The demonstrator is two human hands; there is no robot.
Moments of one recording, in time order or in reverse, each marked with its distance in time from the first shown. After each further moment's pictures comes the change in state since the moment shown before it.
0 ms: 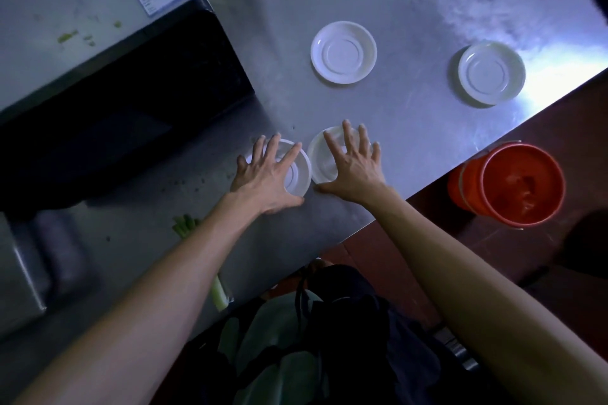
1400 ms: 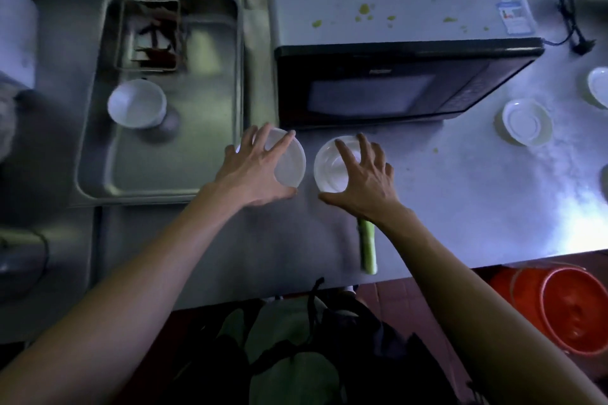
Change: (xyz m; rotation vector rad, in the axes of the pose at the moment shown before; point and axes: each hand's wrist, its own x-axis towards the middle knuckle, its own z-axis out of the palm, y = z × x) left_hand -0.271 -0.304 0.056 -0.236 0.309 -0.322; right_hand -0.079 -0.361 0.038 -0.129 0.147 -0.357
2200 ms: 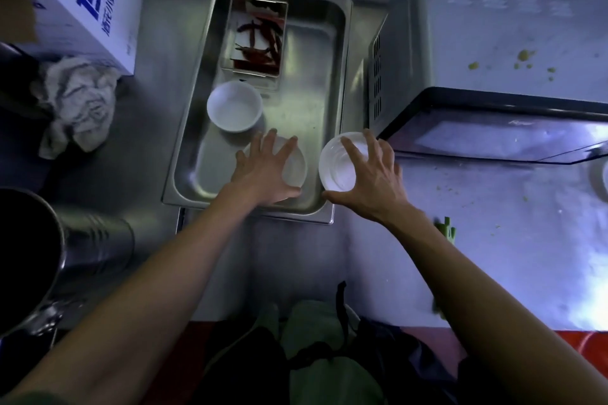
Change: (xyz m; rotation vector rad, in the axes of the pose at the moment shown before) left_hand -0.003 -0.185 0.023 -0.099 -0.085 -0.211; right_hand 0.080 -0.171 0.017 -0.016 -0.044 -0.137
